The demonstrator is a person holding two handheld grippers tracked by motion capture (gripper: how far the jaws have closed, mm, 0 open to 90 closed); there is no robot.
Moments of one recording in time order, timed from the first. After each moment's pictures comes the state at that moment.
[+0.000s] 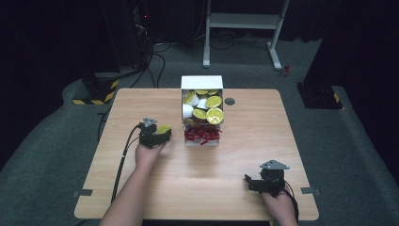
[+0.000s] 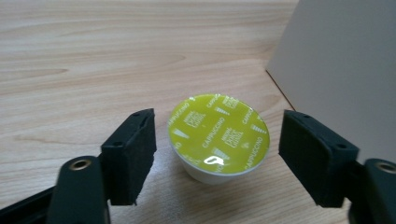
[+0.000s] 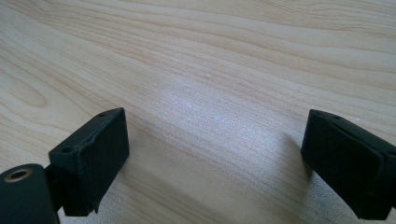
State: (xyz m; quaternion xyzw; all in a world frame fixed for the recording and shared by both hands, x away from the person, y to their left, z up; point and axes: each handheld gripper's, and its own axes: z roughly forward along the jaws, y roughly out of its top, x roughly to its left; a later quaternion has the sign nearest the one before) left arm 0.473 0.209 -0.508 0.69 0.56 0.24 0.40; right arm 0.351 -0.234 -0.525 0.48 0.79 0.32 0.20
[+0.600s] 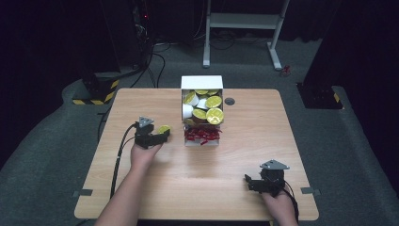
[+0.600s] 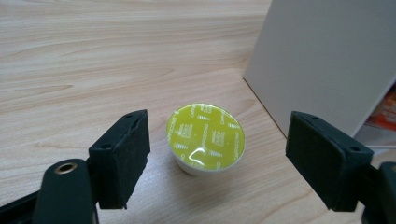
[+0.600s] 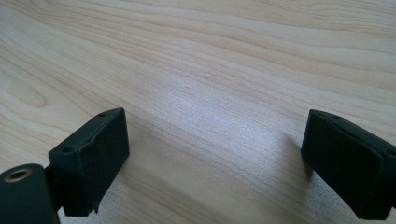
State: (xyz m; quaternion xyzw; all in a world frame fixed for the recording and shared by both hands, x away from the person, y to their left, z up) left arm 0.456 0.215 -0.486 0.70 0.53 0.23 0.41; right arm 0.351 -0.234 -0.525 0.48 0.79 0.32 0.20
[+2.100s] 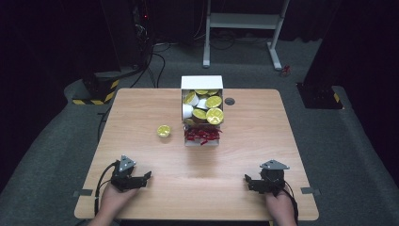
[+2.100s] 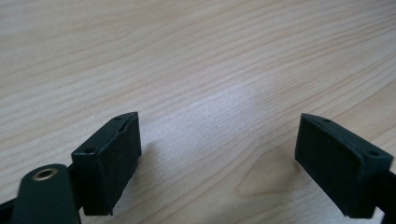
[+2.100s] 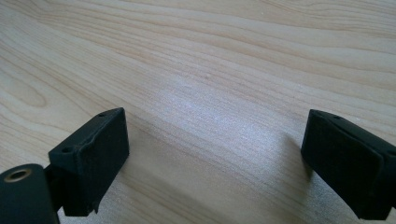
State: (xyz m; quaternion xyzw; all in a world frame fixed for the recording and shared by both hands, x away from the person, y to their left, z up) left arm 0.330 0.267 -0.528 0.77 0.50 0.22 0.33; right arm 0.351 -0.234 -0.525 0.48 0.79 0.32 0.20
